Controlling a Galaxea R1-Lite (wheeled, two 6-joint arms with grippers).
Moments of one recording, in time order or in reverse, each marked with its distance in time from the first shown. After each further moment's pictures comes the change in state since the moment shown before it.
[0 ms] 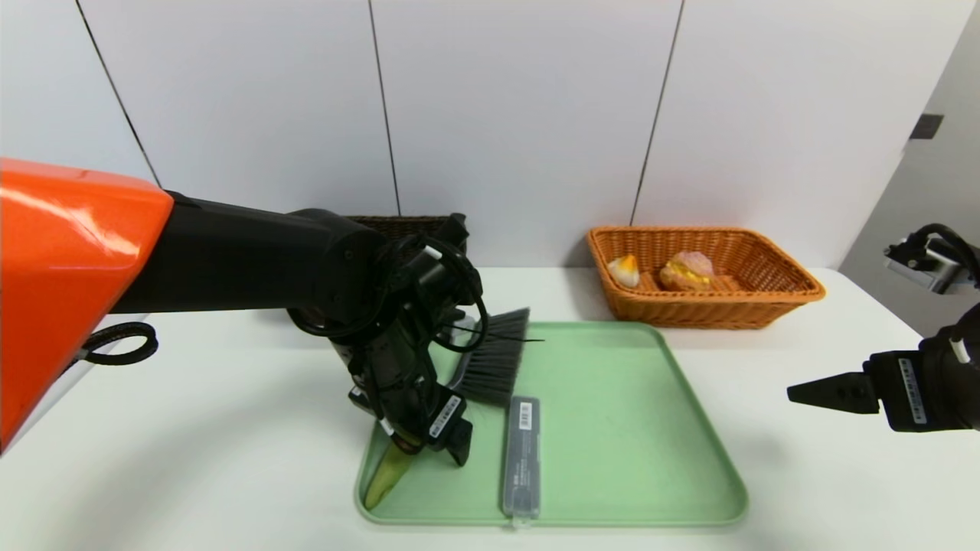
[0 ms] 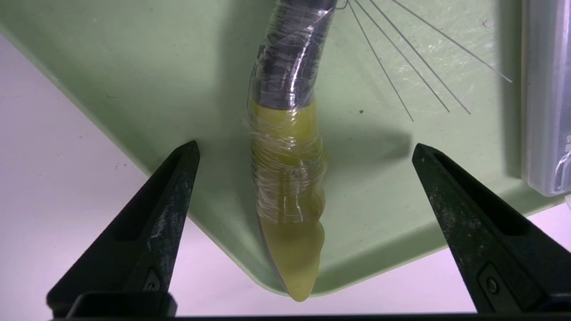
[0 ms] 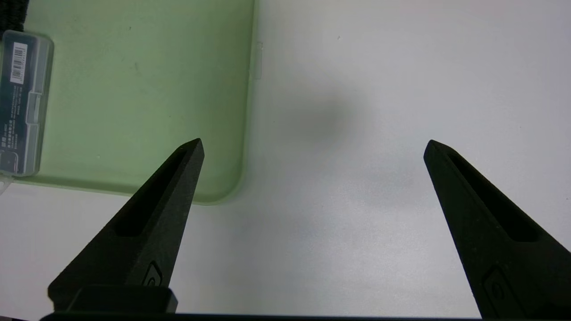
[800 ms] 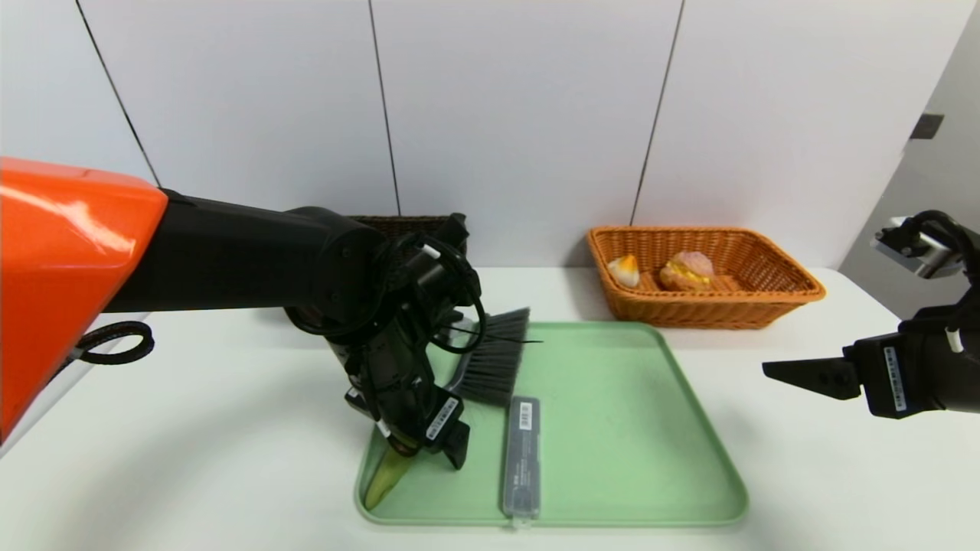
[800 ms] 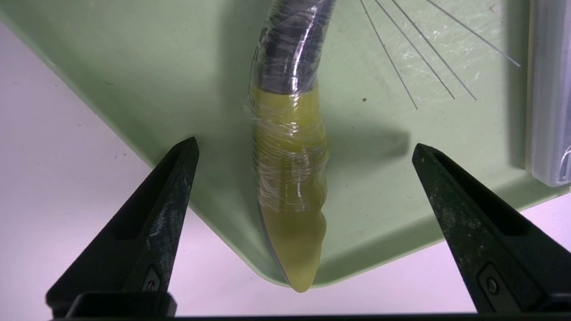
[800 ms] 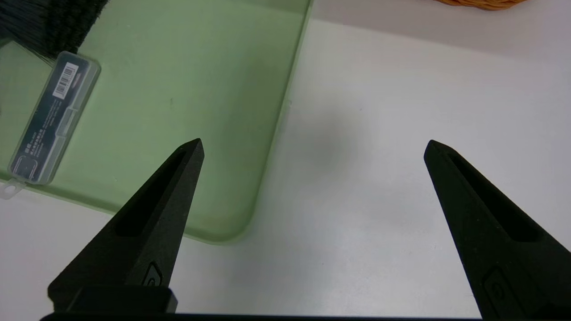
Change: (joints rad) left arm -0.002 -0.007 0.000 0.022 0.001 -0.002; right arm 0.007 -0.017 0.083 -0.232 0.071 -0.136
